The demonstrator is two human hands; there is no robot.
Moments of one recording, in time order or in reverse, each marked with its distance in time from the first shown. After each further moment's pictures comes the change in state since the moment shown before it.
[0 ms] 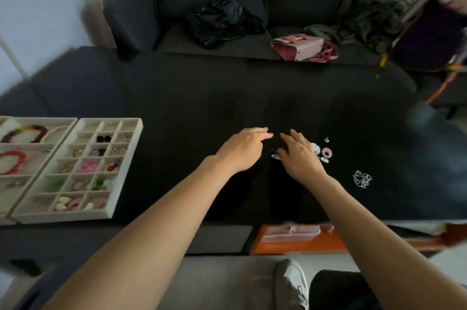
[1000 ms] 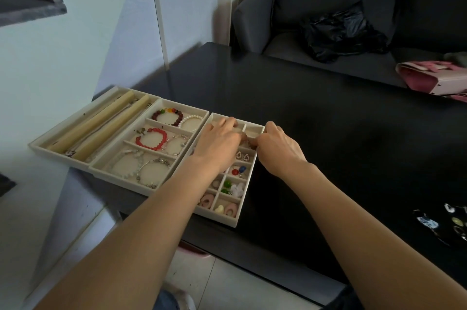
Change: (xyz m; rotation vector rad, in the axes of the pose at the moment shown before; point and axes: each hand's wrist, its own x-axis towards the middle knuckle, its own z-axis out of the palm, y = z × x) left_hand -0.141 -0.197 -0.113 0.558 0.283 -0.366; right_hand 0.041 -0.271 0.099 -0.359 -0.092 -0.613
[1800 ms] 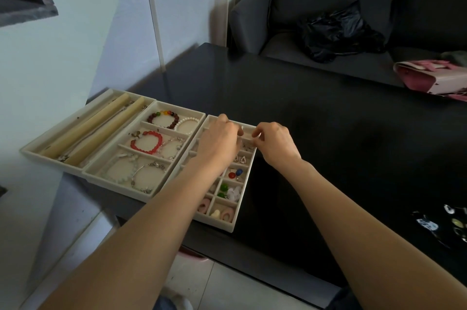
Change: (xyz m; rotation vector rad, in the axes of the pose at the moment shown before) left_hand 0.015 0.009 0.003 -0.295 0.107 -0.247; right_hand 0.021 0.011 0.008 0.446 0.113 0.157
